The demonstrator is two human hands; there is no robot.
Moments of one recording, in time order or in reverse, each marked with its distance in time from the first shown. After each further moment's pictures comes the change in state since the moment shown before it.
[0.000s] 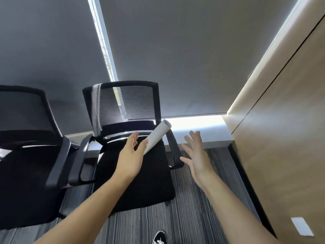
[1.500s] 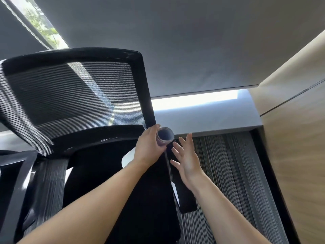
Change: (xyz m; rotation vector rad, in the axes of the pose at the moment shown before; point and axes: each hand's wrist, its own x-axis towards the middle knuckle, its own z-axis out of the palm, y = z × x) left_hand 0.377 -0.163 0.193 0.599 -0.199 0.070; right_hand 0.391 0.126 0.012 0.168 0.007 0.433
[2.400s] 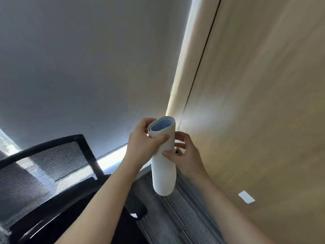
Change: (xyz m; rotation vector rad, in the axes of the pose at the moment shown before) left_hand -0.230 0.307 -0.202 -0.635 -0.246 0.500; right_hand -0.373 -0.116 -0.061 -0.412 0.478 -0.850
